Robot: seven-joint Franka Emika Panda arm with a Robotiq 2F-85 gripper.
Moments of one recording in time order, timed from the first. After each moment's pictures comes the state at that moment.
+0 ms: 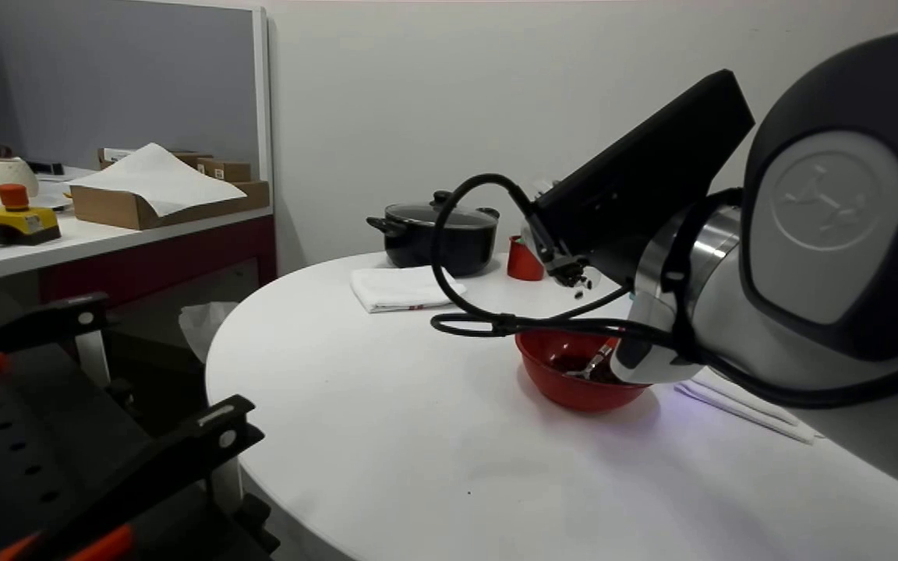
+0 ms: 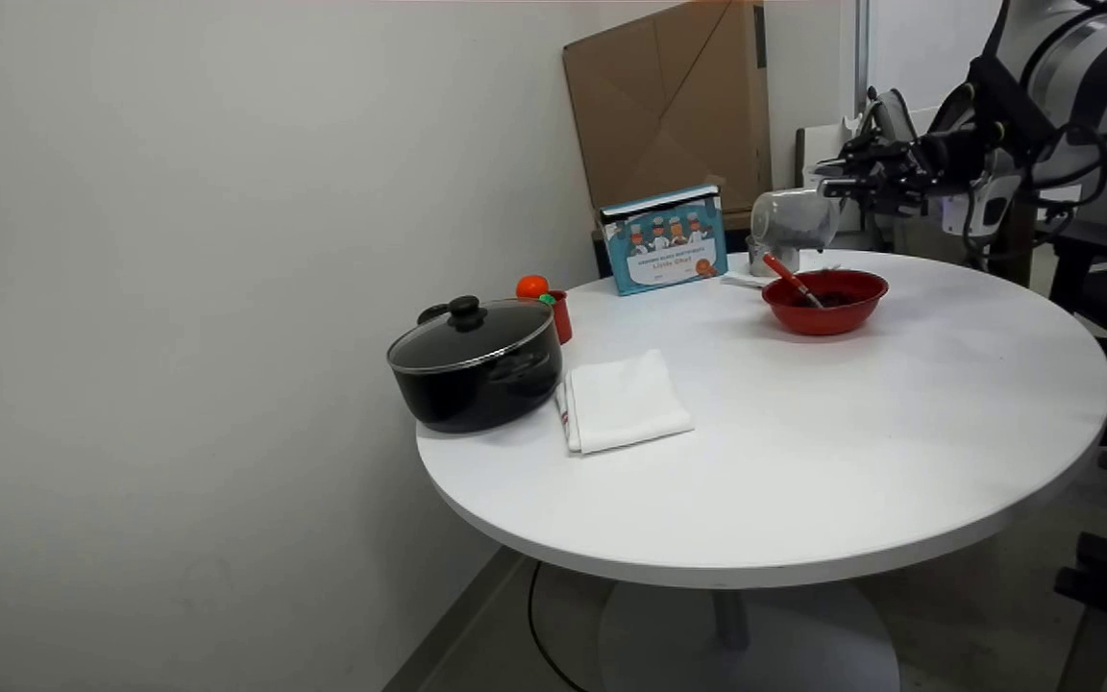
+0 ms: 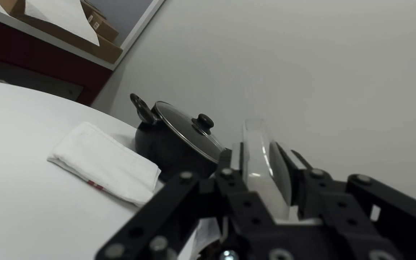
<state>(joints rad) -0.53 0.81 -0.31 -1.99 1.54 1.24 -0.32</state>
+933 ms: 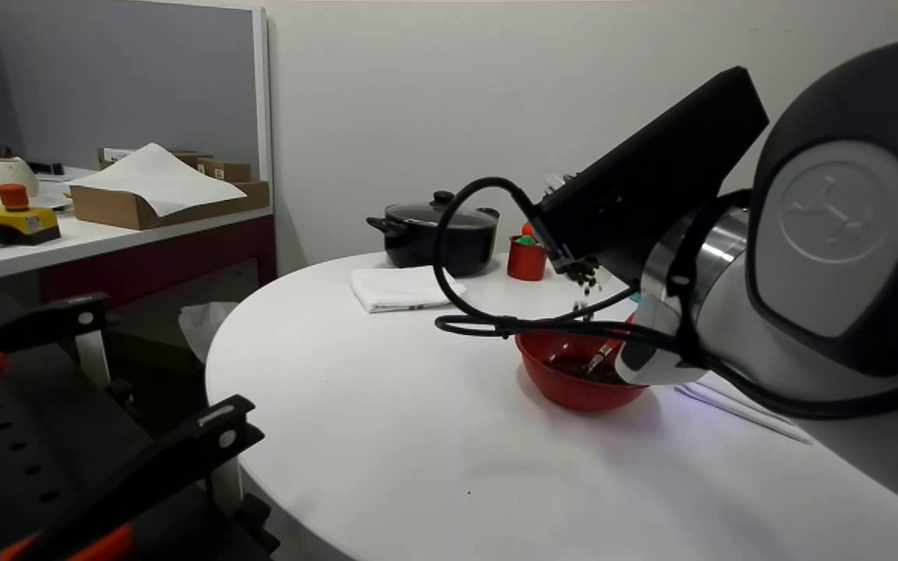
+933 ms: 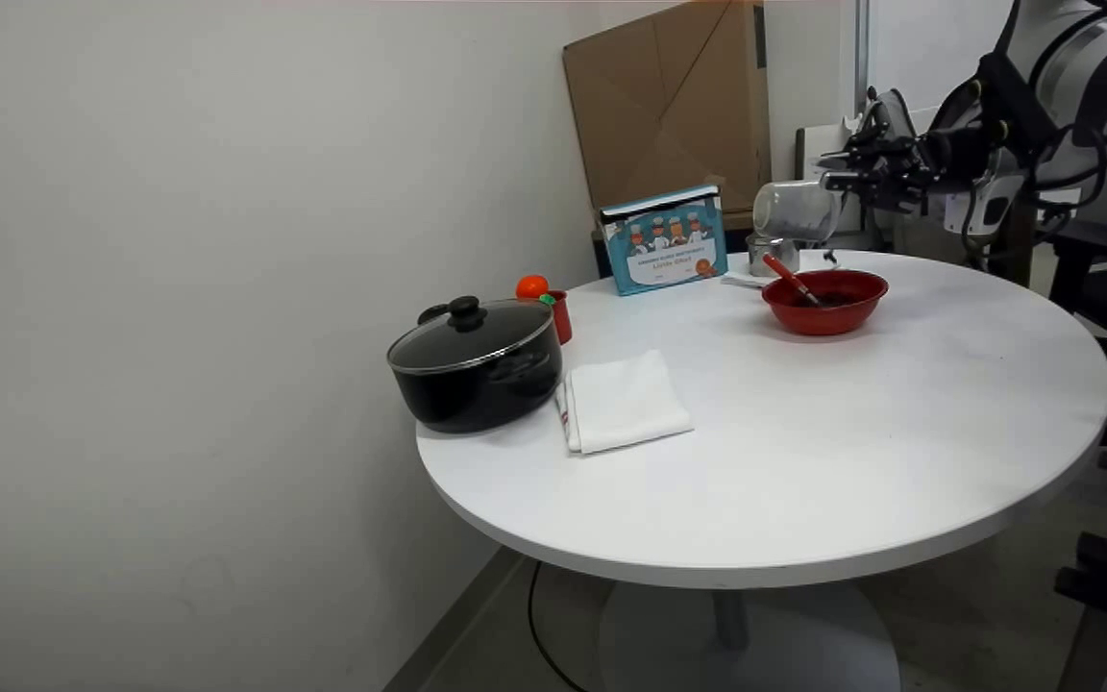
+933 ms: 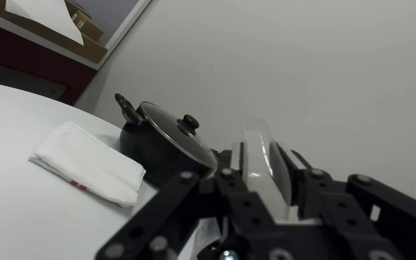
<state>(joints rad) -0.55 0.82 -0.31 -1.99 1.57 1.21 -0.34</state>
